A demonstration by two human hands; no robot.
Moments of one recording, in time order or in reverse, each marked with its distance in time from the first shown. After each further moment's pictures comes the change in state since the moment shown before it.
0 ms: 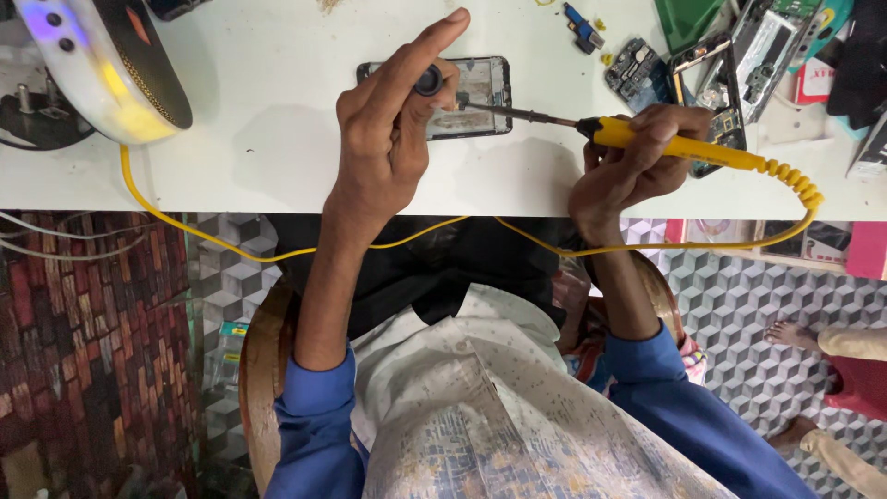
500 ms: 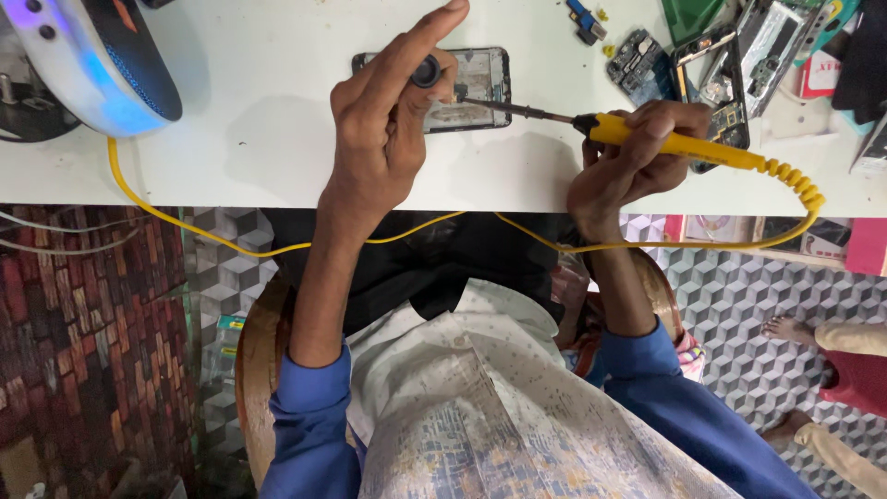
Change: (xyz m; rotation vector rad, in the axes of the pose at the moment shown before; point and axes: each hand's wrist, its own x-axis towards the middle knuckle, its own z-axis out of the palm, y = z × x) left_hand 0.002 0.002 -0.001 -0.059 -0.011 0.008; right_hand 0.004 -0.009 0.004 -0.041 -0.012 0.044
